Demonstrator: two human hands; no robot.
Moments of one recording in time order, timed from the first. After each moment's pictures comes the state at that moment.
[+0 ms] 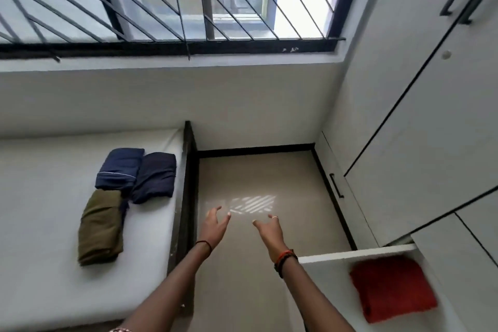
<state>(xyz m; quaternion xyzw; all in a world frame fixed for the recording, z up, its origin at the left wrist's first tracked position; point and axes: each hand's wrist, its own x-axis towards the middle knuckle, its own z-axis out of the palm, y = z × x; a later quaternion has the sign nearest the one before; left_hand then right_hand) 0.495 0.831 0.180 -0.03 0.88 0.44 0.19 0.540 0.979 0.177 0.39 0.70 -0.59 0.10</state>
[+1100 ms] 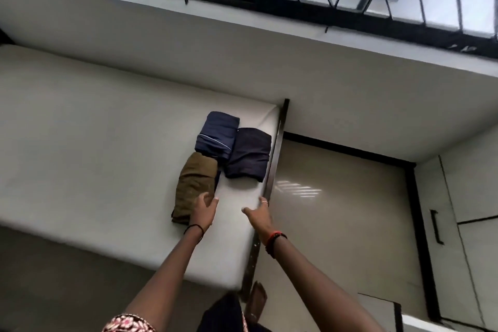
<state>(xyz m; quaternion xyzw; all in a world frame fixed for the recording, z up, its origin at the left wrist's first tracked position) 0.383 0.489 0.123 -0.32 0.79 0.50 0.13 0.375 0.640 0.124 0.24 0.77 -0.53 0.27</state>
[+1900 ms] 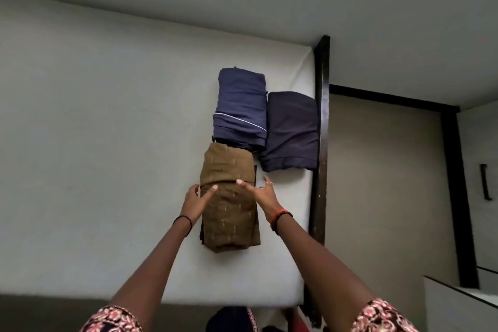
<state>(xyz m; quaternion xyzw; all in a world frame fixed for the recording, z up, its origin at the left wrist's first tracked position) 0.236 0.290 -0.079 -0.32 0.72 0.52 0.33 0.221 0.474 -0.078 0.38 0.65 -0.58 0.32</state>
